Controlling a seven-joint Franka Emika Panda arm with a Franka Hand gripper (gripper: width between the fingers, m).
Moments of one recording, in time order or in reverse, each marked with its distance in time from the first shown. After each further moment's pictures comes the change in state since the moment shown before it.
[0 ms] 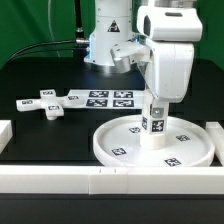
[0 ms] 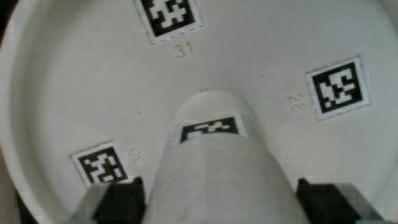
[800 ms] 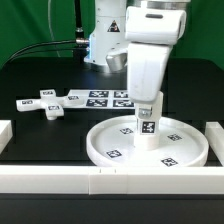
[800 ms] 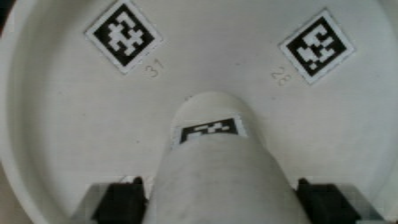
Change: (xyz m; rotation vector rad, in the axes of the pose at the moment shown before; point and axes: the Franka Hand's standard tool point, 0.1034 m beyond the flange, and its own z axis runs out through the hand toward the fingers) arm -0.011 0.001 0.001 0.028 -0.010 0.397
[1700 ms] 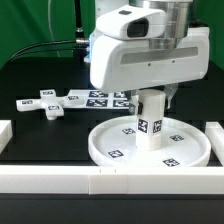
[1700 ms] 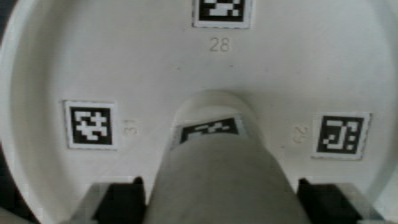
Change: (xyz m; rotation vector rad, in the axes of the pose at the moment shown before) arm 0.004 -0.003 0.000 0.015 0.013 0.775
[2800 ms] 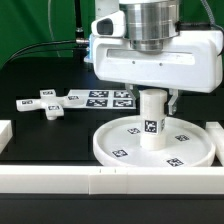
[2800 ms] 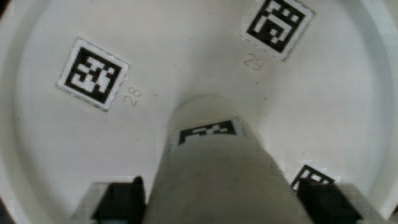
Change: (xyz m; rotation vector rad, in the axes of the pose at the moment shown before) arm 0.002 -0.007 0.000 0.134 -0.018 1.082
